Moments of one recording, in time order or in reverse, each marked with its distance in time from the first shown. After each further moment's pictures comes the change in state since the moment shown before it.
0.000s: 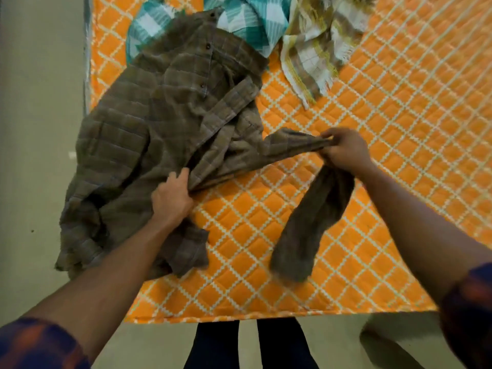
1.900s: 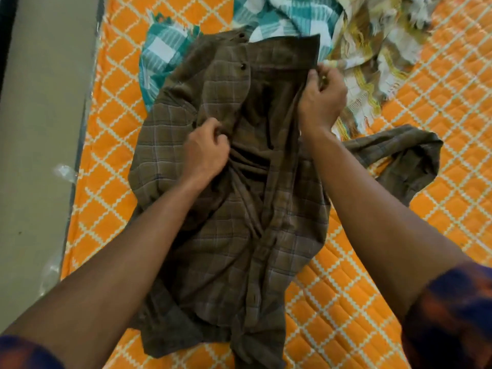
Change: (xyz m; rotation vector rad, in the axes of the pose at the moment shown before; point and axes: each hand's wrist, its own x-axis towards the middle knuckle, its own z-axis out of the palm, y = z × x) left_hand 0.140 0.072 -0.063 -0.633 0.349 0.076; right_hand 0.142 -0.169 0.067 0.699 0.646 -0.220
